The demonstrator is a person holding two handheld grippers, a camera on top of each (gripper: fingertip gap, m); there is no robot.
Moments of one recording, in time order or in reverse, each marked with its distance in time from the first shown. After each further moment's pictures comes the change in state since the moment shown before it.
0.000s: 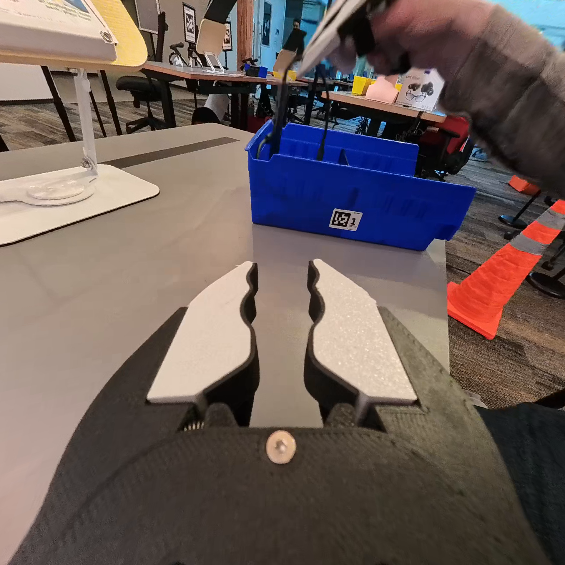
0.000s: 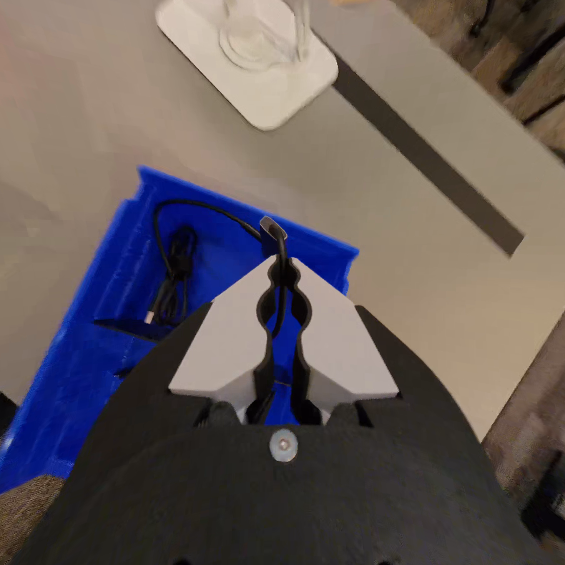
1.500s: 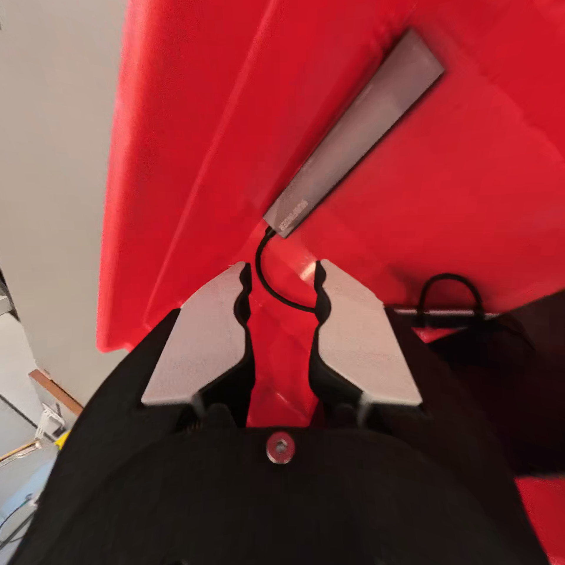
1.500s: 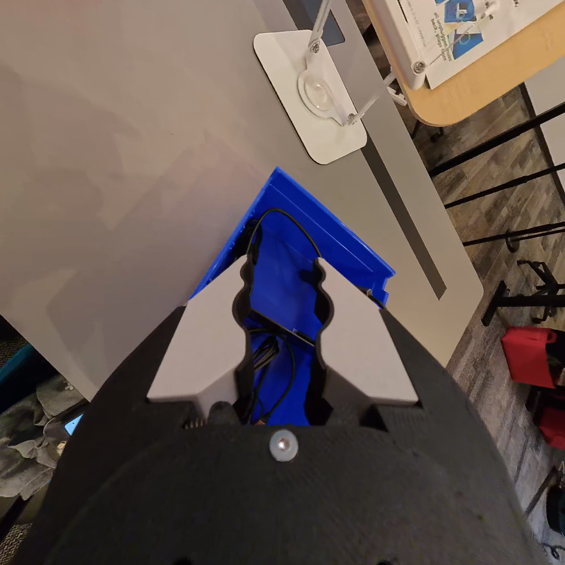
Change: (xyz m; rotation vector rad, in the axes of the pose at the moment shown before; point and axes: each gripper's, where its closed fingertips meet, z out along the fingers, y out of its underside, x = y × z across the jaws) left arm -0.291 0.070 -0.245 -1.392 -0.603 0.247; right arm -0.130 0.002 -0.053 0.087 0.178 -0.362
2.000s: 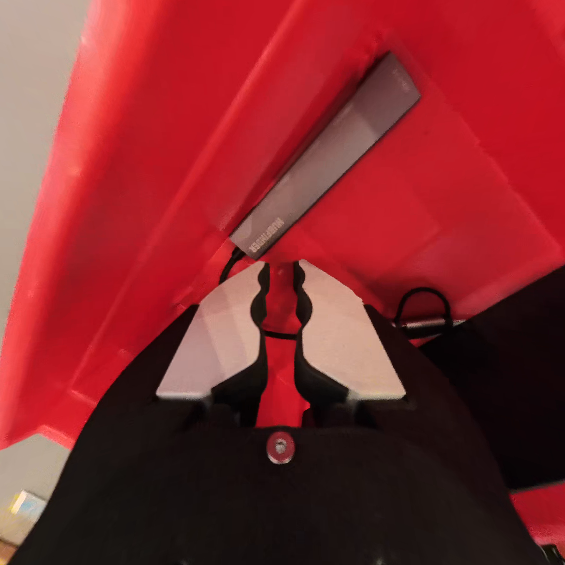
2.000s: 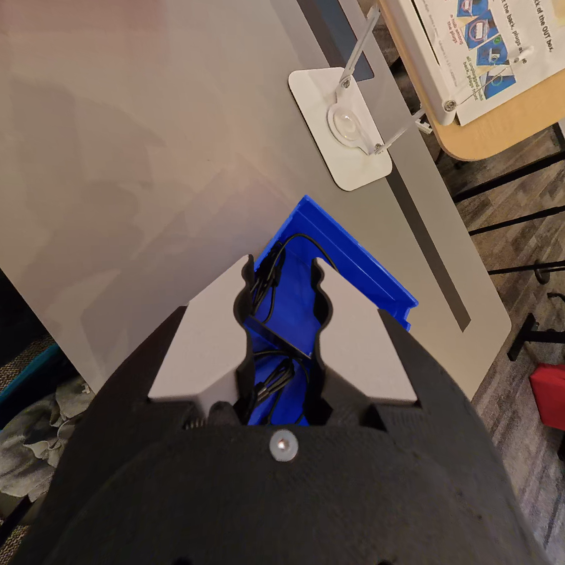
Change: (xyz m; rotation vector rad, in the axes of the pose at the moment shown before) left arm 0.013 -0.018 0.023 0.084 0.279 -0.031; right arm -0.019 -0.019 0.005 0.064 -0.085 -0.021
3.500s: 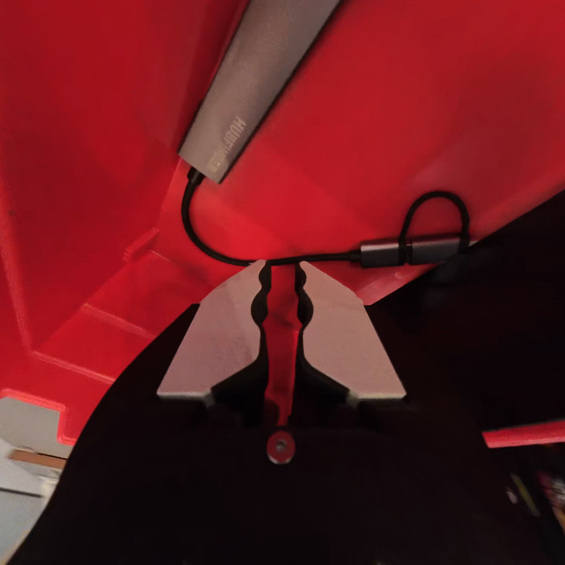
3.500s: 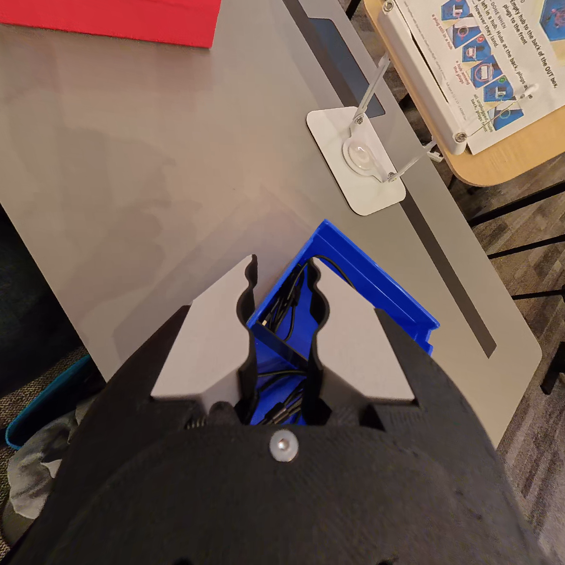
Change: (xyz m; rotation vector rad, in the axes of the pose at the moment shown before) left arm -0.005 0.014 -0.002 -0.225 0.035 0.184; right arm -0.017 -0.016 -0.005 0.098 -0.048 0.021
